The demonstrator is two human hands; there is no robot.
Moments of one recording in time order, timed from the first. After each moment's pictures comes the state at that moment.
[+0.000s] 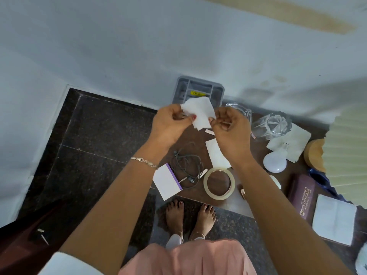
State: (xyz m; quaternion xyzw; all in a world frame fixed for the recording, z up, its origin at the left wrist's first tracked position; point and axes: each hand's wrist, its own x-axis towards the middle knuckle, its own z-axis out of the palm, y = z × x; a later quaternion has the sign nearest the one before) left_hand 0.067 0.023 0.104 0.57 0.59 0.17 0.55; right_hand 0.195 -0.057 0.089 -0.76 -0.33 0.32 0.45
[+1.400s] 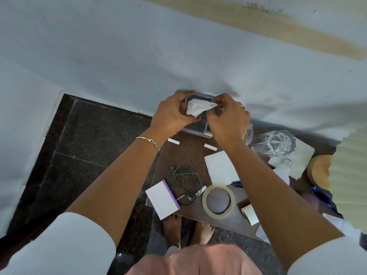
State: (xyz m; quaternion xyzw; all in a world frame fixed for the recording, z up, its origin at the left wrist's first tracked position) left_hand 0.095 0.095 0.064 0.71 0.50 0.10 0.48; right_hand 0.223 0.018 0.068 -0.86 -0.38 0.20 0.26
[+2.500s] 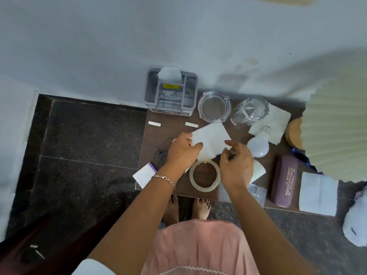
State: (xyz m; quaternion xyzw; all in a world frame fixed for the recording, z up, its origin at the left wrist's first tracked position) left_hand 0.112 -0.052 0.039 0.53 0.60 -0.04 0.60; right_hand 0.201 -0.160 0.027 -0.92 -0.18 0.20 0.28
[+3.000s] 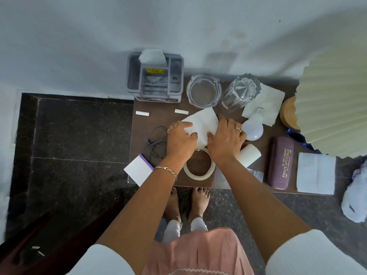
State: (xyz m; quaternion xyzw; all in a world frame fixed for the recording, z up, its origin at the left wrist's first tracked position) left_hand 0.128 -0.070 0.020 0.58 0.60 0.01 0.54; right_hand 0.217 -0.139 -0.001 -0.93 -0.30 0.22 0.02
